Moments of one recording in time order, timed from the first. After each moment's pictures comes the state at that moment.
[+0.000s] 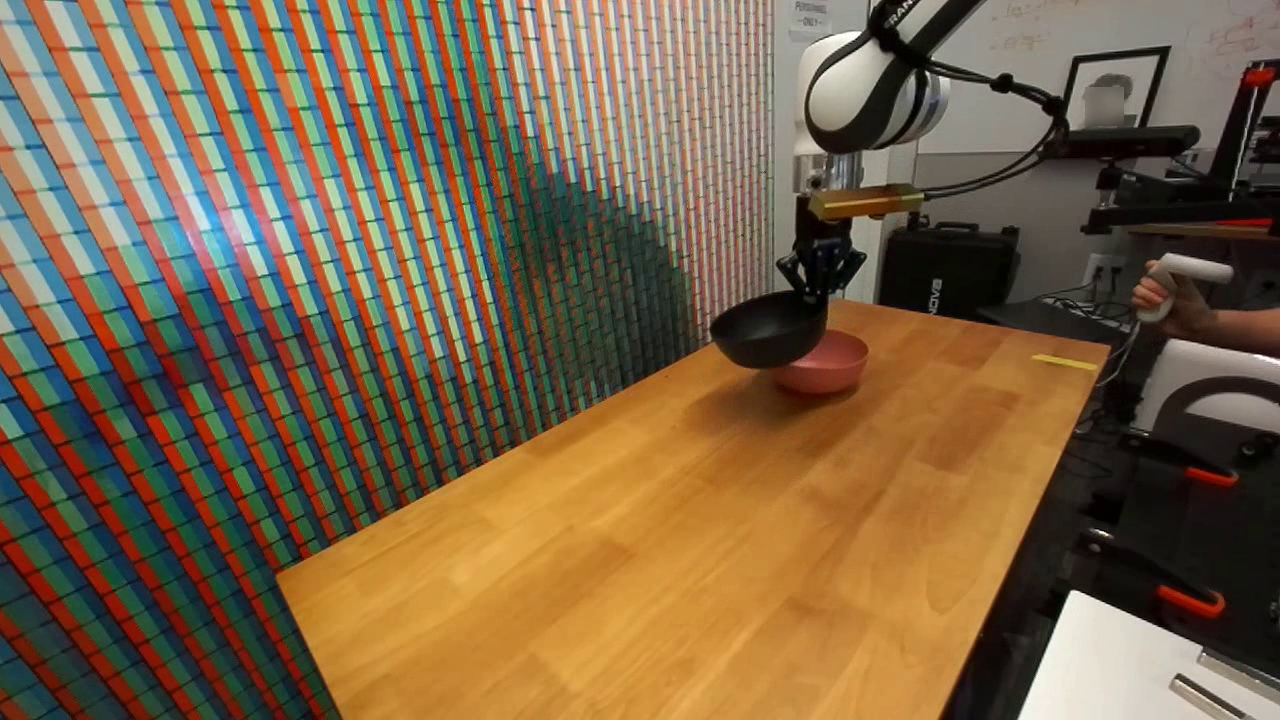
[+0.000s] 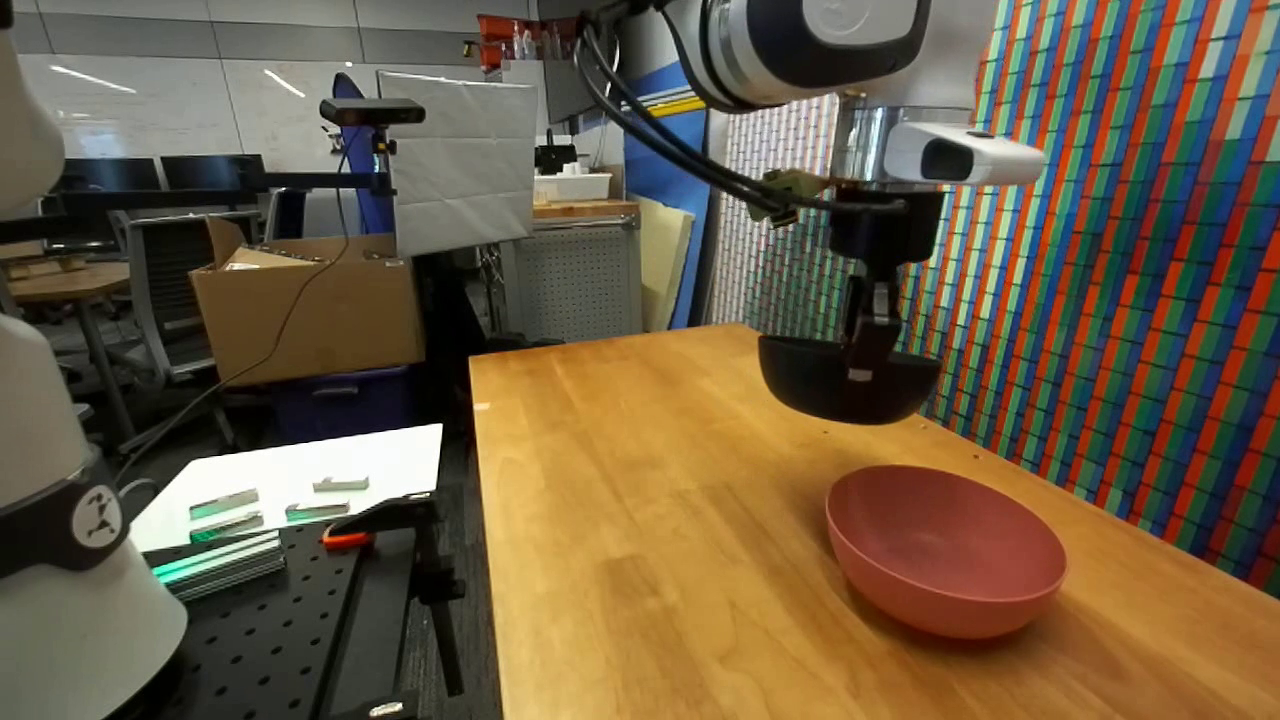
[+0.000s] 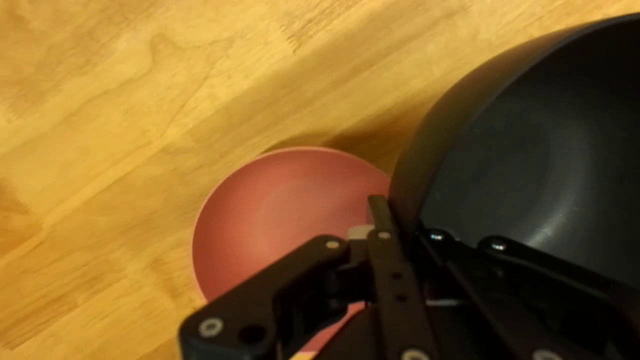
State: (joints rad) arm 0.08 0.34 -0.07 -2.02 0.08 2.32 0.46
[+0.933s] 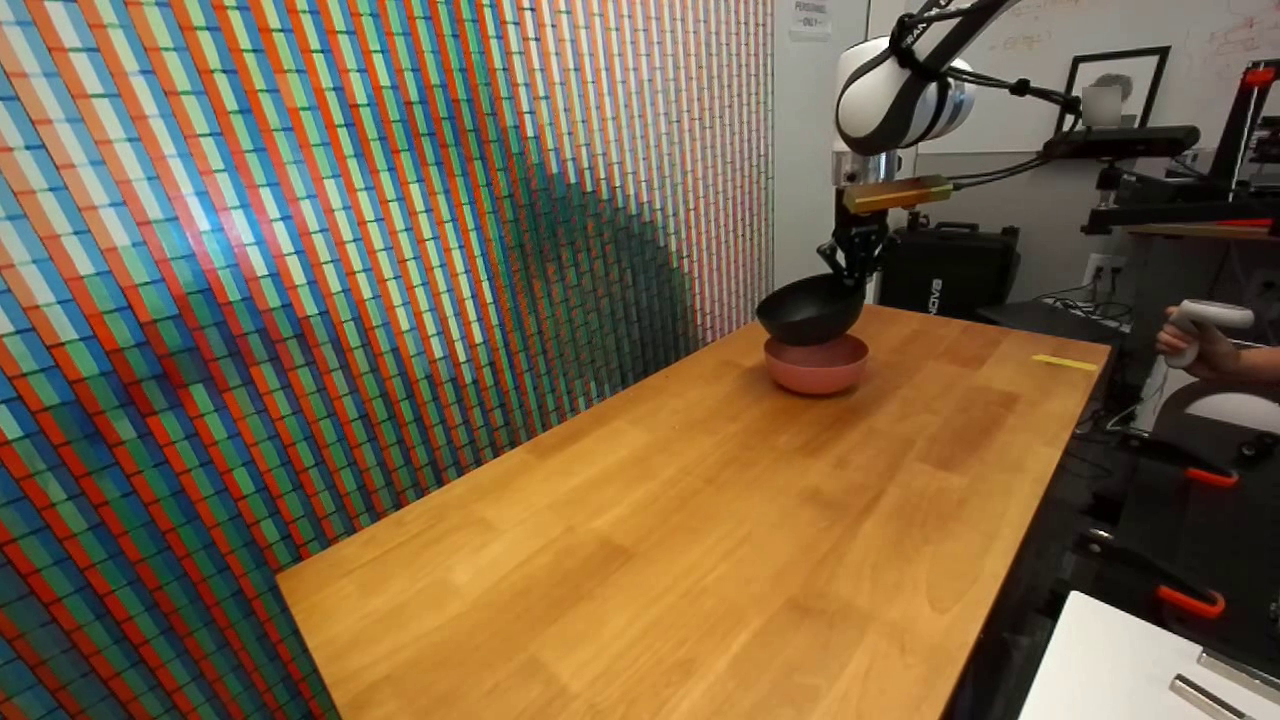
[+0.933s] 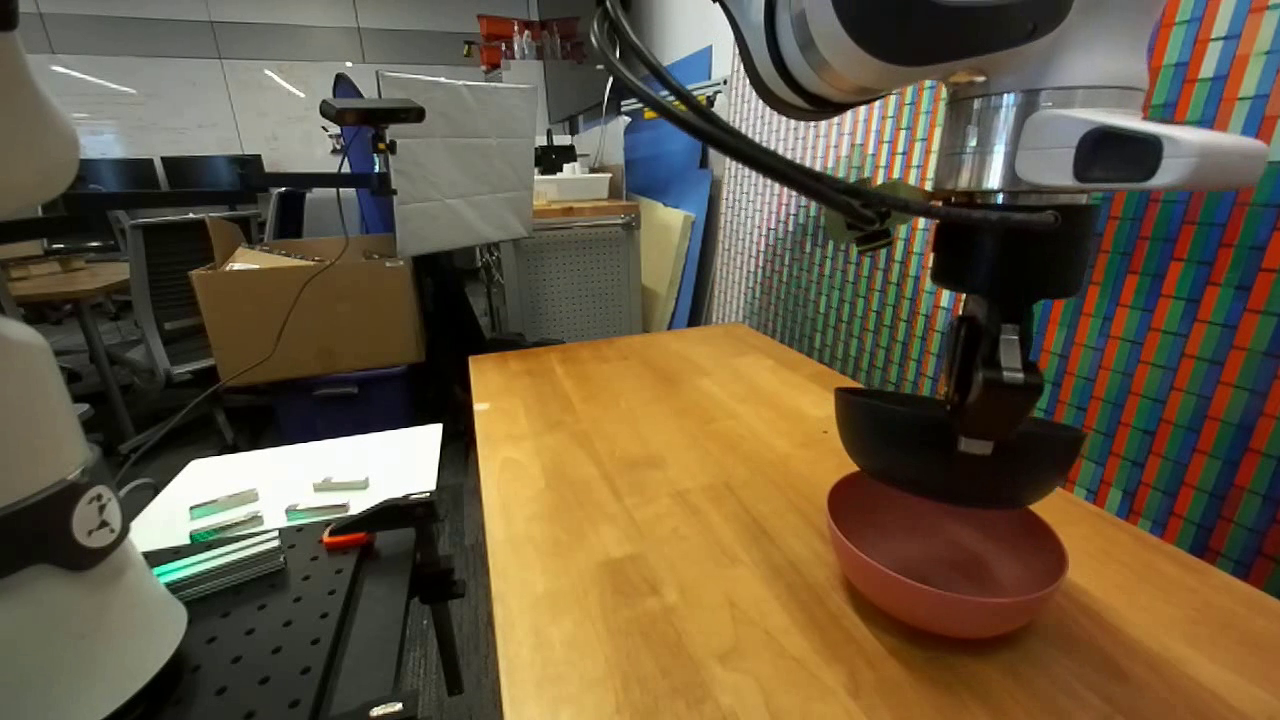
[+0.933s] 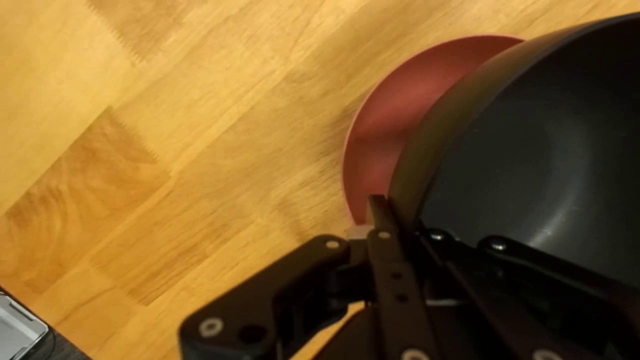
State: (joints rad) arm -0.02 0.38 -0.15 -1.98 0.01 2.32 0.46
